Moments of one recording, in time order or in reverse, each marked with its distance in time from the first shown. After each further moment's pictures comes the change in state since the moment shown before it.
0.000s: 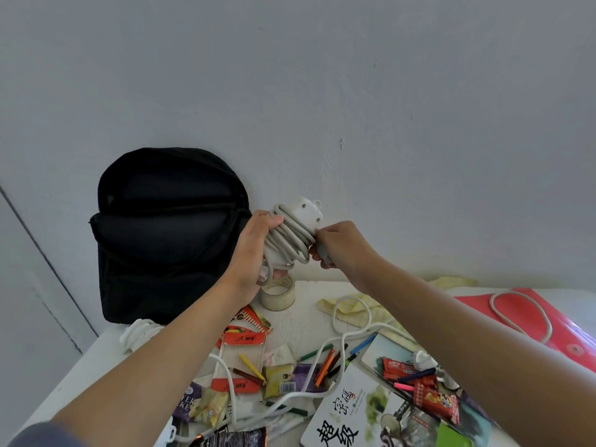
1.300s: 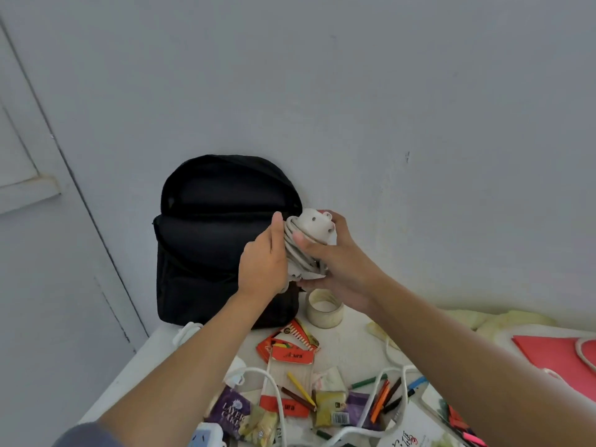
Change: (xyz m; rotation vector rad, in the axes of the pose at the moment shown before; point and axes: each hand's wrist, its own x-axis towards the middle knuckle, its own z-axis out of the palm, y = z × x) left_hand 0.021 0.000 -0.074 0.803 0.495 0.224; right_hand 0.023 -0.020 0.087 0.450 -0.338 -0.040
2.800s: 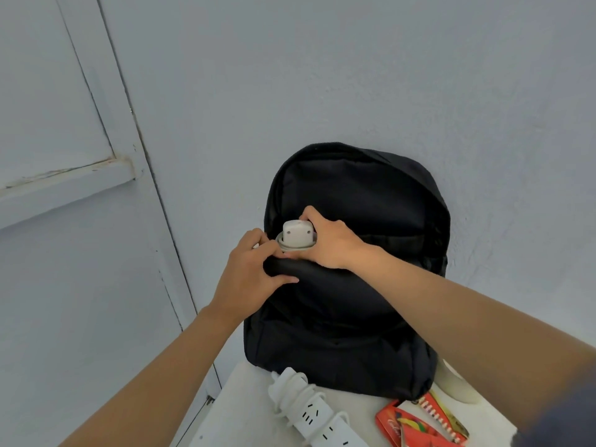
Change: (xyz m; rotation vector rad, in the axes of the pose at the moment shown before) left_hand 0.130 -0.228 -0.146 0.275 0.015 0.384; right_hand 0.268 0.065 0.157 -1.142 -0.189 -0.117
